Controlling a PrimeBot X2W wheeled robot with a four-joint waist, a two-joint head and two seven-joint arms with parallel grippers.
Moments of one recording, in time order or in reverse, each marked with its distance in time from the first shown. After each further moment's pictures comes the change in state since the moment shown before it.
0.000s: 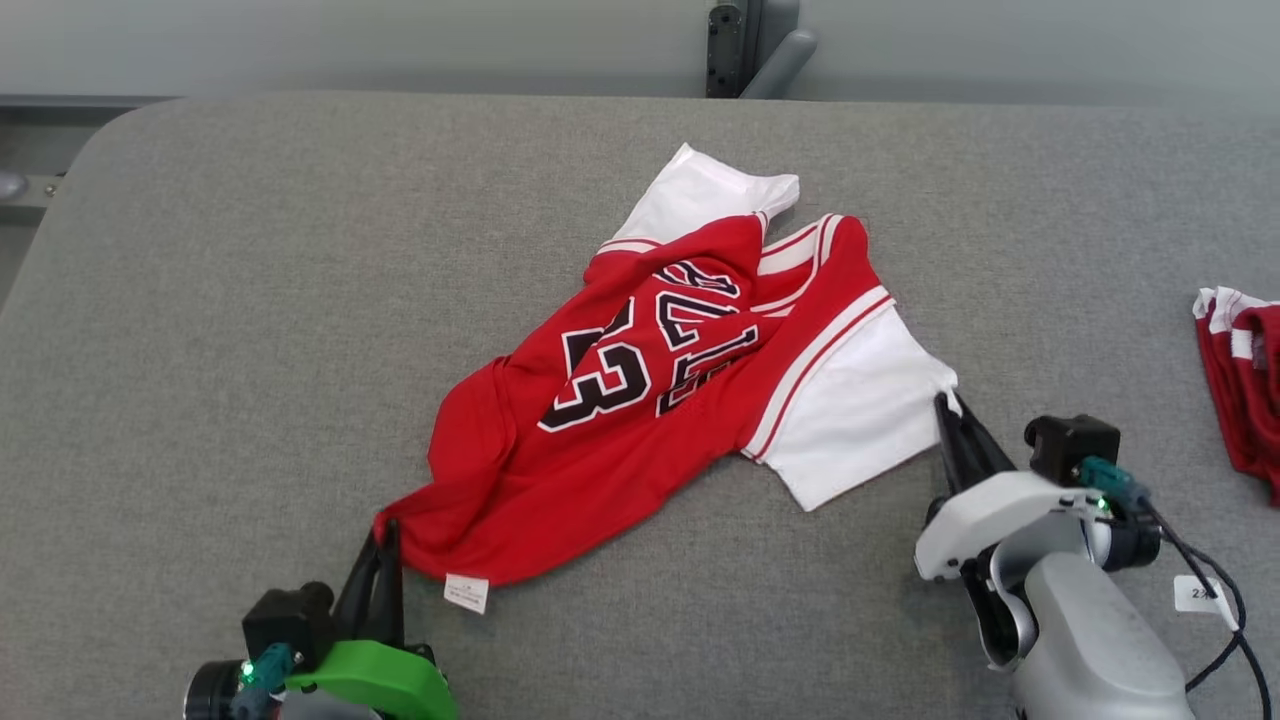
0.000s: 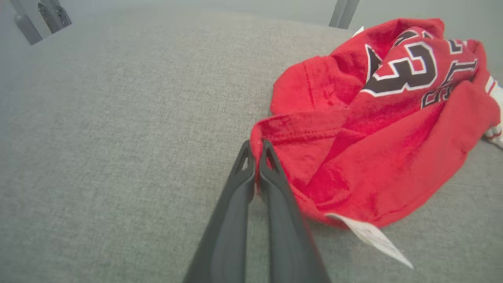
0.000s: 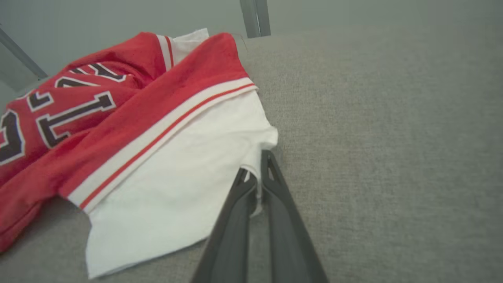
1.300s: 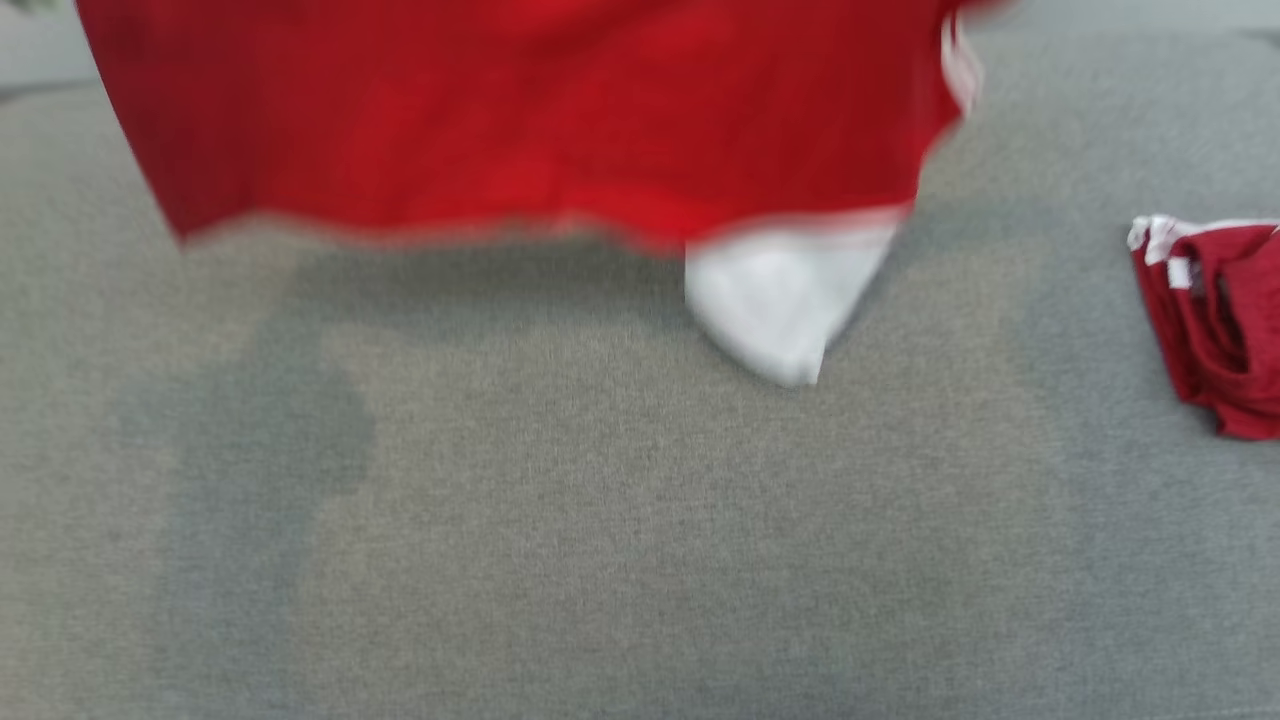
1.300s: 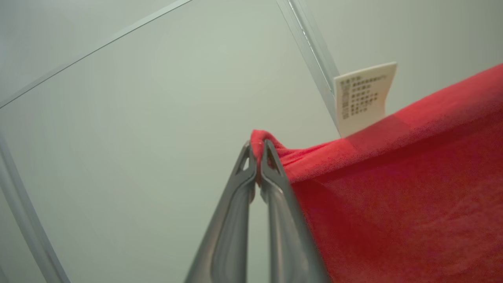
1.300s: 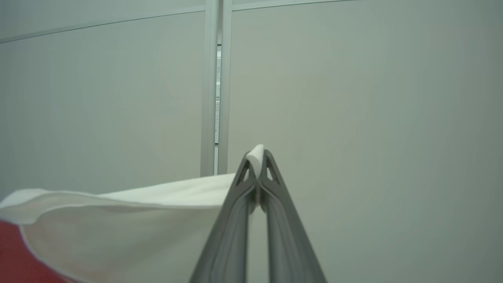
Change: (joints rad) left arm -1.042 0.375 -0.095 -0.046 0.110 -0.083 0.151; right arm -0.816 -0.278 0.045 -0.274 0.135 0.001 0.122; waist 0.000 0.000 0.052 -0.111
